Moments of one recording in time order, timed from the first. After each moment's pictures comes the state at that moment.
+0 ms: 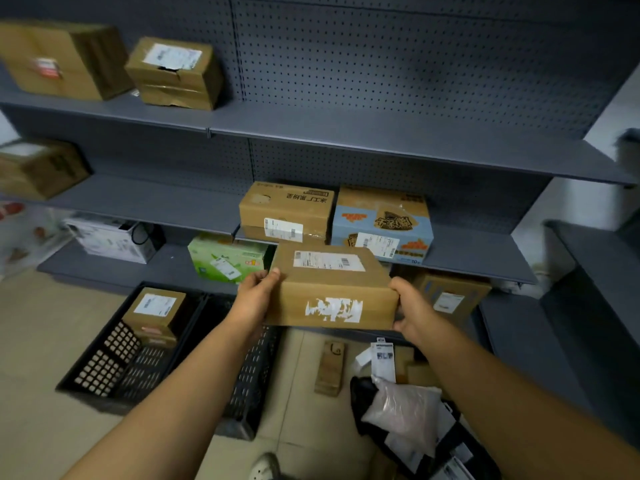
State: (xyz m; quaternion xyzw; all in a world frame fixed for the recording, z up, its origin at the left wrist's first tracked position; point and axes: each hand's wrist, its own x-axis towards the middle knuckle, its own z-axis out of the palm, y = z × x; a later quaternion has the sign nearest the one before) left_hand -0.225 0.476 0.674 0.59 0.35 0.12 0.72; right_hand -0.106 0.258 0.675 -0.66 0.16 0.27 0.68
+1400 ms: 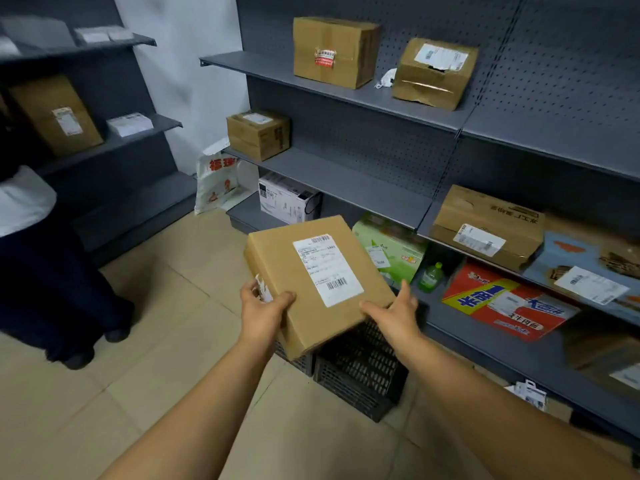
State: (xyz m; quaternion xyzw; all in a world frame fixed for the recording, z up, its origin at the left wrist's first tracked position) left_hand -0.604 0.794 0.640 0.46 0.48 0.34 0.66; right_hand -0.439 0.657 0.649 -0.83 -0.15 0.27 0.47
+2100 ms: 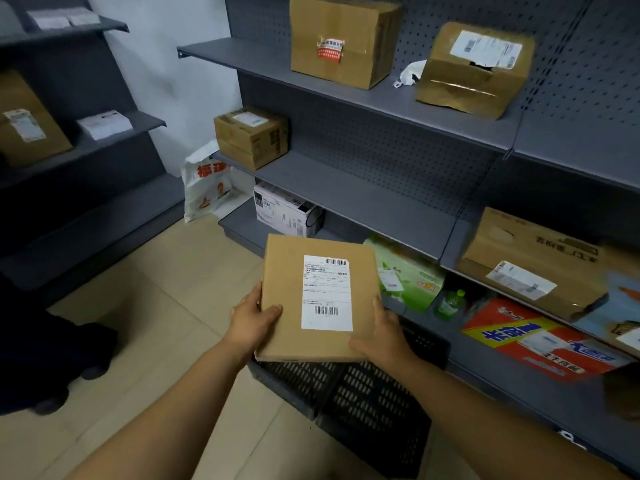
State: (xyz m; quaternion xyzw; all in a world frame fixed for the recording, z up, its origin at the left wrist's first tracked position) left_hand -0.490 0.994 0.601 0.68 0.47 0.17 0.53; right_hand -0.314 0.825 0.595 -0.87 -0.30 0.31 0.25
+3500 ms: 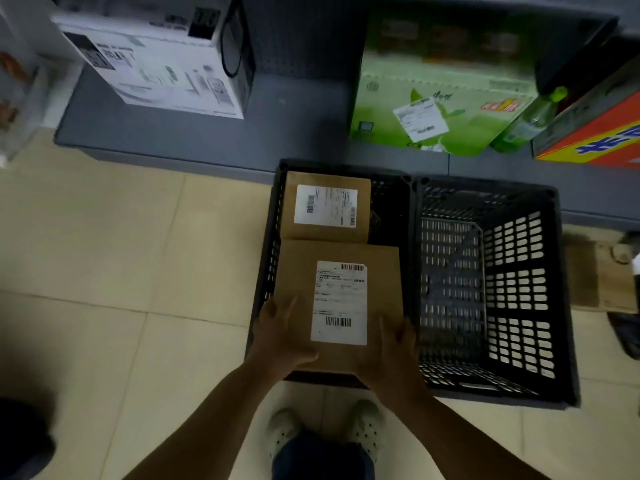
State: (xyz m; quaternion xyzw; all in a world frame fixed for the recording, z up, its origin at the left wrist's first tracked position) left_hand -0.396 1.203 0.143 0.82 0.32 -0.27 0.38; right_hand -0.350 1.007 0.153 -0.90 -0.03 0.40 0.17
